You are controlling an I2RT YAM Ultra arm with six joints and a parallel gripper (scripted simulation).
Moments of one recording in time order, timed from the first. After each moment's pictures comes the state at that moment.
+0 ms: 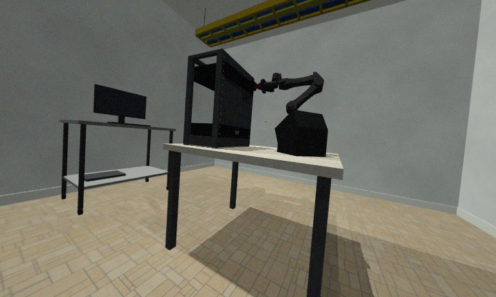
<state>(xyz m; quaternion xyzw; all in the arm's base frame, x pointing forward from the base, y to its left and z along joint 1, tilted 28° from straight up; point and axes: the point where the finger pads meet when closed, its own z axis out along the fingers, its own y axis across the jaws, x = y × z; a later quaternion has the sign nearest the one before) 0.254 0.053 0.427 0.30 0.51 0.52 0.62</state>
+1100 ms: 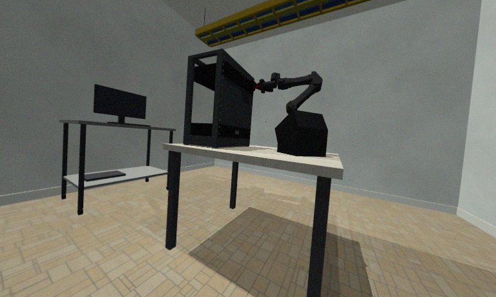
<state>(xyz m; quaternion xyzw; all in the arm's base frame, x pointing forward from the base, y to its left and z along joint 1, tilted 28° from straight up) 0.262 0.055 0.431 0.30 0.51 0.51 0.62</state>
